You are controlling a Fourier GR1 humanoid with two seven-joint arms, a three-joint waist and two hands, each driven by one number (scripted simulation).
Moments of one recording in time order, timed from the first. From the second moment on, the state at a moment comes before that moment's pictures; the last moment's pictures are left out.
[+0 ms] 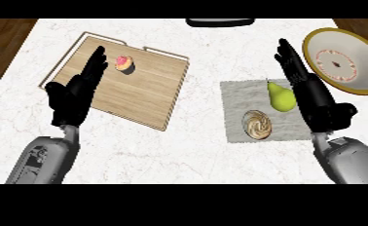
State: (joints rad) left arm -0.27 0.29 -0.14 -1.48 0.09 0.14 0.15; right arm -0.29 -0.48 0.32 -1.60 -0.22 -0.26 0.02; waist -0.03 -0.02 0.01
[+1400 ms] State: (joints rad) left arm -0.13 0.14 -0.20 -1.55 0.25 0.00 0.14; right arm -0.23 -0.93 0.26 -1.75 0.14 -0.04 0.45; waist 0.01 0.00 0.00
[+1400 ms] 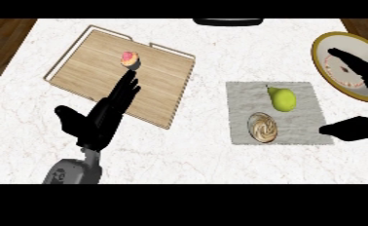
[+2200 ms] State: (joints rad) left arm -0.16 0.12 -0.17 -1.52 0.24 -0.02 0.13; right arm -0.53 -0.73 0.36 -1.58 0.13 0.30 0.94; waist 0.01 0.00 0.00
